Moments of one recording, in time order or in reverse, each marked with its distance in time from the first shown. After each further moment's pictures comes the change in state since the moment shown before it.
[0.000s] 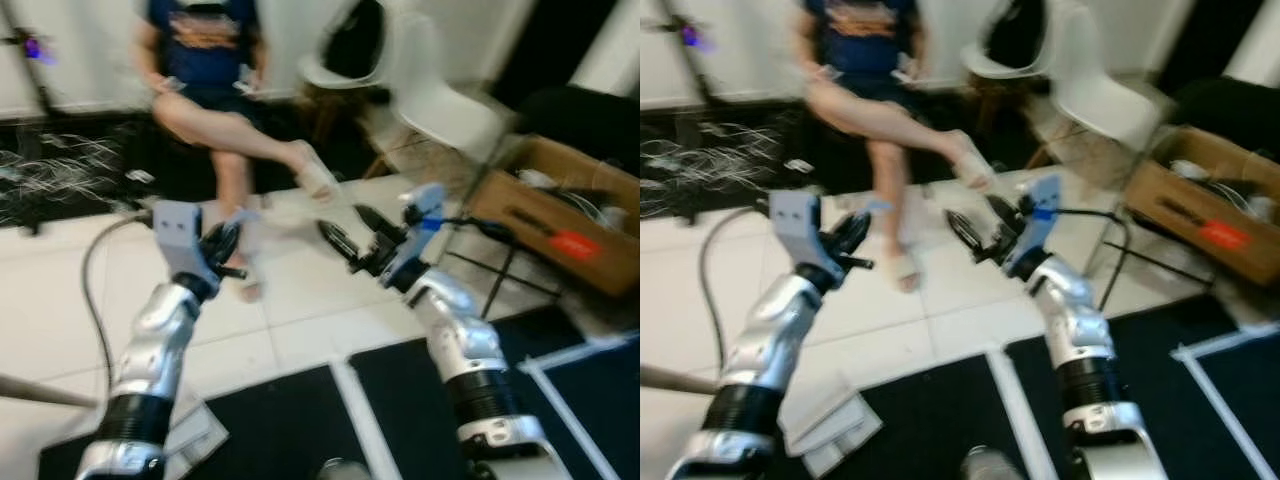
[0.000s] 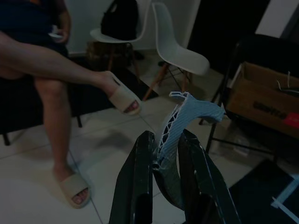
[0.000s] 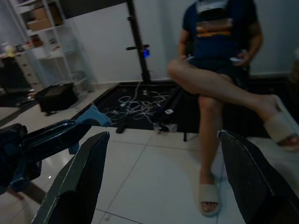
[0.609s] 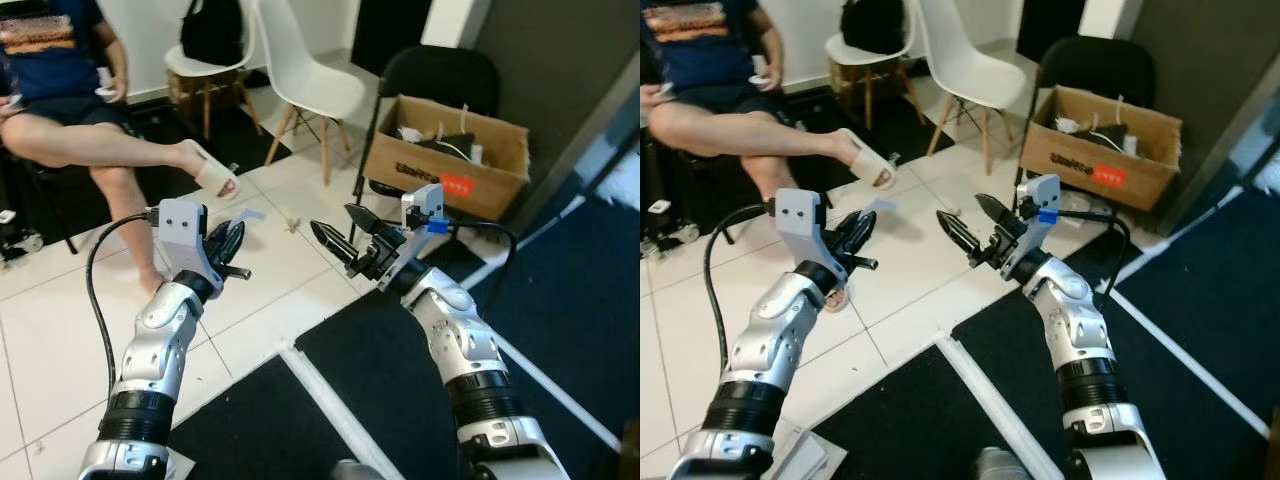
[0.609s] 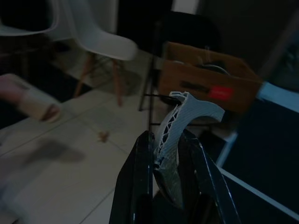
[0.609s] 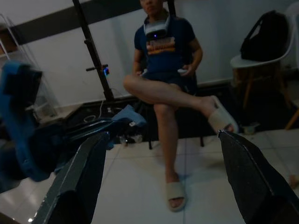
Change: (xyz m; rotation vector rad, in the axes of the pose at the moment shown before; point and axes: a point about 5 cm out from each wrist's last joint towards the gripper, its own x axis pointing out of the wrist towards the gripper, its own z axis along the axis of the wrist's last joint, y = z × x) left arm 0.000 0.000 -0.001 0.000 0.009 -0.010; right arm -0.006 0.005 -0.001 0.029 -0.012 0.154
